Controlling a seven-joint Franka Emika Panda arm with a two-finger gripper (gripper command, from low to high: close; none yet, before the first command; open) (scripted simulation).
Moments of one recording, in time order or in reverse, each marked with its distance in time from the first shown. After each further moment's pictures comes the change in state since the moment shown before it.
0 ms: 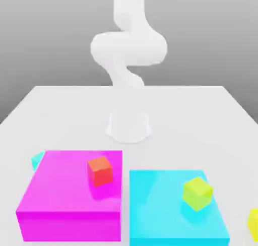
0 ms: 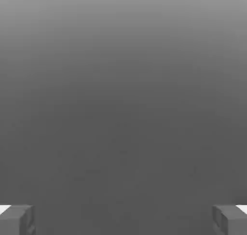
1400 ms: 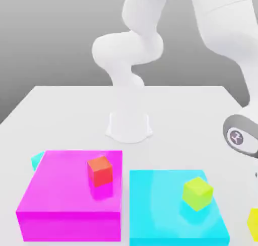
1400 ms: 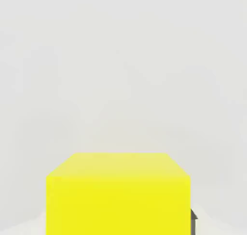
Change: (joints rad) arm 0.452 1.261 0.104 0.133 -0.130 0.383 -0.760
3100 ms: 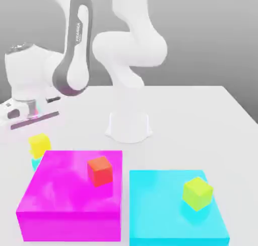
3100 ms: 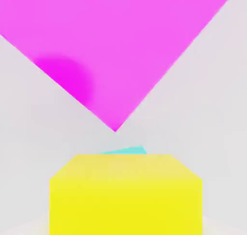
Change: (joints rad) arm -0.764 -0.569 -0.722 -0.711 0.143 0.152 -0.790
